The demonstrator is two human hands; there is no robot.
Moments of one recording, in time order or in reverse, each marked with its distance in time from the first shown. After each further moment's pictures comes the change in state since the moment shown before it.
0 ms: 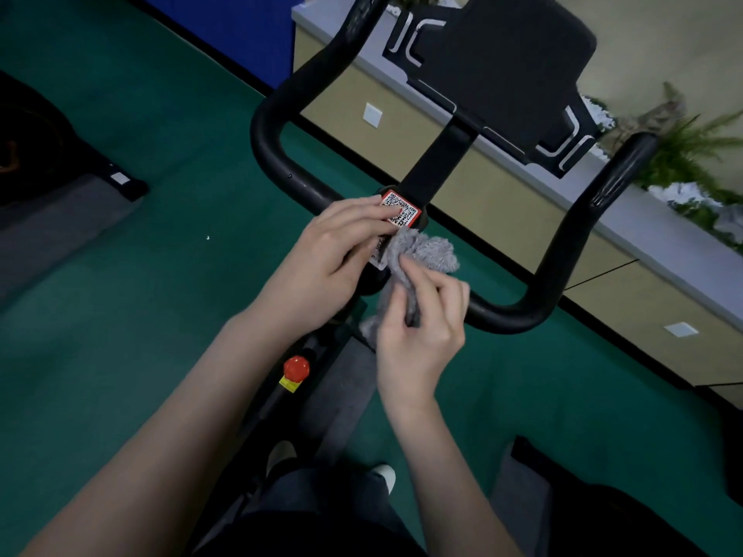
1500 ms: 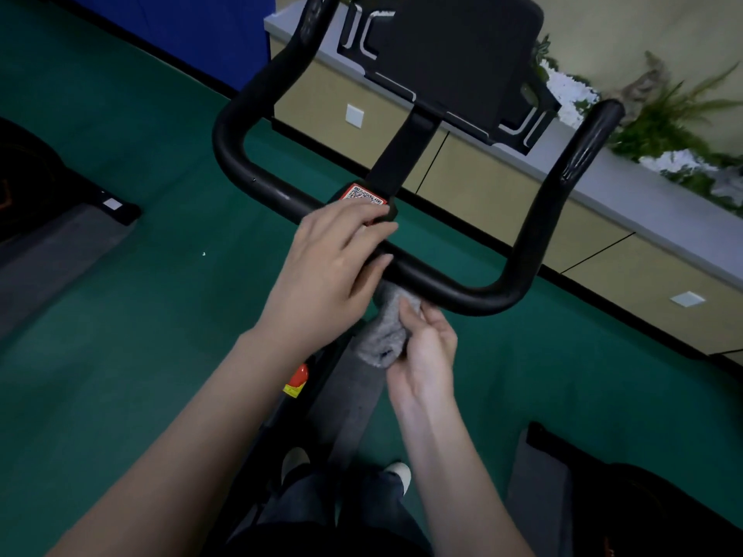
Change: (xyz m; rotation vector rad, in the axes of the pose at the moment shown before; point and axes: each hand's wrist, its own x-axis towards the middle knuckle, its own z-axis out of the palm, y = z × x) left_hand -0.004 0.014 0.028 0.352 0.062 0.174; right_hand 0.005 0.010 -0.027 1.073 0.046 1.347
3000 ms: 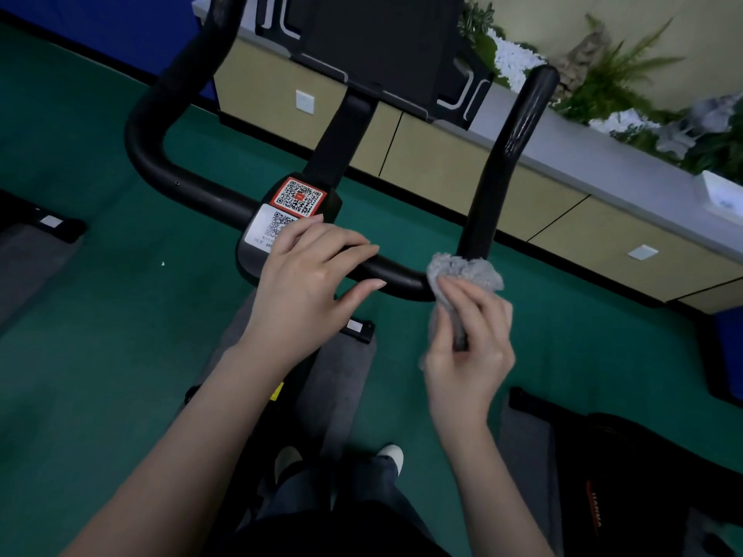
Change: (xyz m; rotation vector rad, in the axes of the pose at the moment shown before) left_hand 0.002 0.014 0.033 0.043 0.001 0.088; right_hand -0.001 -0.050 -0.062 -1.162 0.135 -1.228
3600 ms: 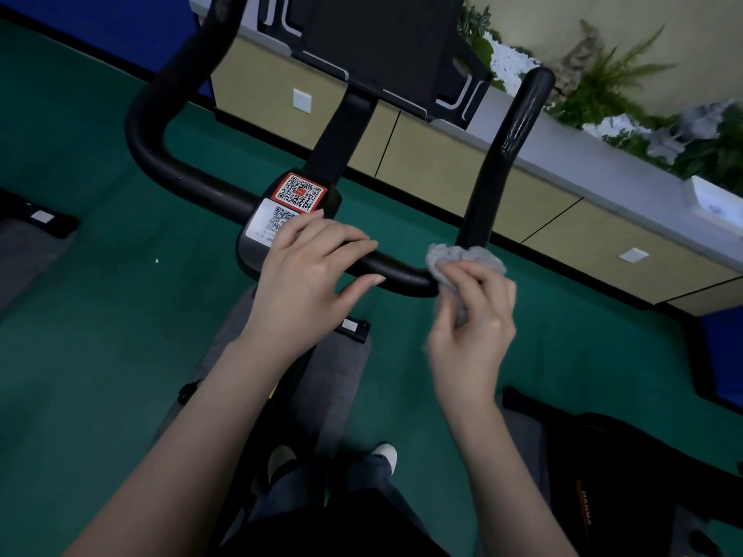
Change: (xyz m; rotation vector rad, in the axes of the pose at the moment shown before) left_hand 0.000 0.000 0.000 -0.009 0.004 -0.012; right_hand 0.017 -0.004 -0.002 -0.157 -0.079 -0.020
